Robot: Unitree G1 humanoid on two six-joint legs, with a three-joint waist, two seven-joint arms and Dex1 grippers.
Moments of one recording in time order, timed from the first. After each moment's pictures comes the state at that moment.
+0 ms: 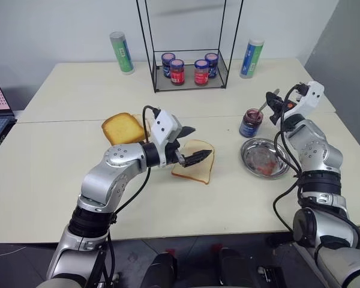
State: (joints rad) left arm -0.53 0.45 -0.12 -0.26 -0.42 0.65 -0.74; right arm -0.85 -0.30 -0.44 0.46 0.62 0.53 0.19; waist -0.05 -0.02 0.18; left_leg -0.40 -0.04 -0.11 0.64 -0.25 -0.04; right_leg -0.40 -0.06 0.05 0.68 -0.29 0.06
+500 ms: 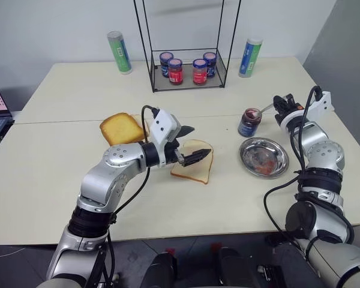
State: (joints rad) left arm -0.53 0.45 -0.12 -0.26 -0.42 0.65 -0.73; right arm -0.87 -0.26 -0.61 0.48 0.78 0.63 0.04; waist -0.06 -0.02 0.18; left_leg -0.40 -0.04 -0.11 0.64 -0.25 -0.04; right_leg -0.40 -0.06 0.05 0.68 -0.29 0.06
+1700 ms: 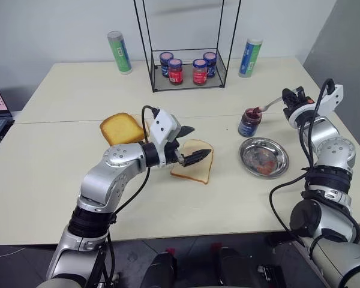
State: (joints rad) left arm -0.53 0.45 -0.12 -0.26 -0.42 0.65 -0.74; right arm -0.89 -0.30 -0.64 0.44 0.86 0.65 -0.02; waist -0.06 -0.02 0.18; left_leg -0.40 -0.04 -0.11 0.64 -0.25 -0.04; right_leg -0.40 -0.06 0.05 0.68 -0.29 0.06
